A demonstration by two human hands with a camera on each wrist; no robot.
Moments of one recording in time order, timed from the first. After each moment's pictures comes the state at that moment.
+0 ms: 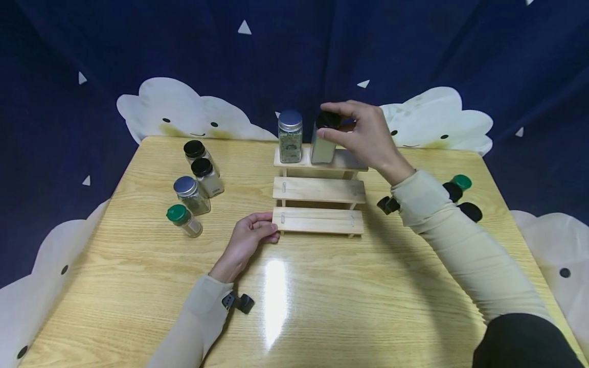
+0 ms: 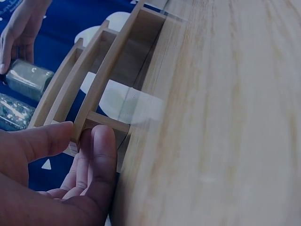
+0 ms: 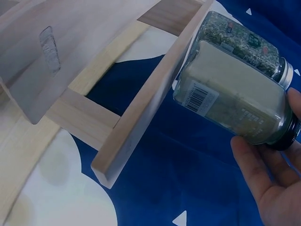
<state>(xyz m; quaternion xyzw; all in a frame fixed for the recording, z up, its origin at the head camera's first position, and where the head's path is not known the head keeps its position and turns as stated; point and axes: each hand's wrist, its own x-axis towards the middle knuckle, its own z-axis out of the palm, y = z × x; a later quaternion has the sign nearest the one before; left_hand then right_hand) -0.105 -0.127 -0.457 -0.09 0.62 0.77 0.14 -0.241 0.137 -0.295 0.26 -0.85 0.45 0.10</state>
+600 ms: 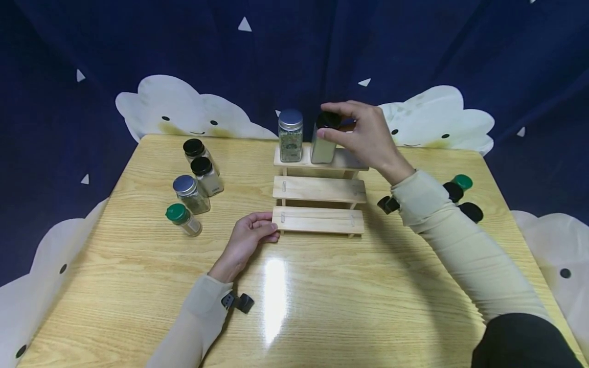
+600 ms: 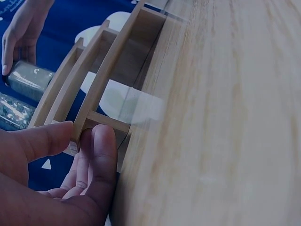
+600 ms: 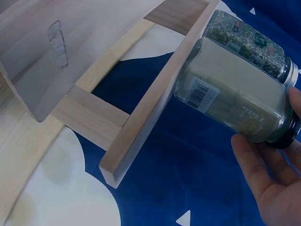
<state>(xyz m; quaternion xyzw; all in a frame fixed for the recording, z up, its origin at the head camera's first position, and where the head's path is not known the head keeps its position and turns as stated) -0.106 -0.127 -0.459 -0.09 0.62 0.77 0.14 -0.244 0.137 -0.298 0.26 -0.86 0.44 0.10</state>
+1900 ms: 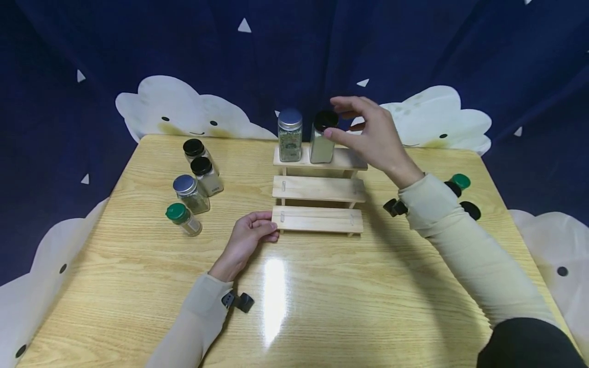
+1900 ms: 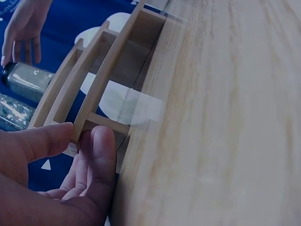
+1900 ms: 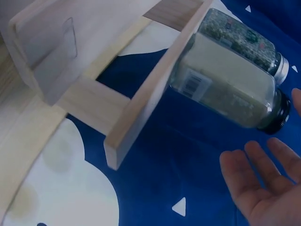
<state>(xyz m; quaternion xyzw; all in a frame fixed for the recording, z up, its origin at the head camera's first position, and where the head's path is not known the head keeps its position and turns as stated) -0.106 -0.127 -0.456 -0.10 0.62 0.77 0.14 -0.234 0.151 -0.293 0.23 -0.87 0.43 0.10</state>
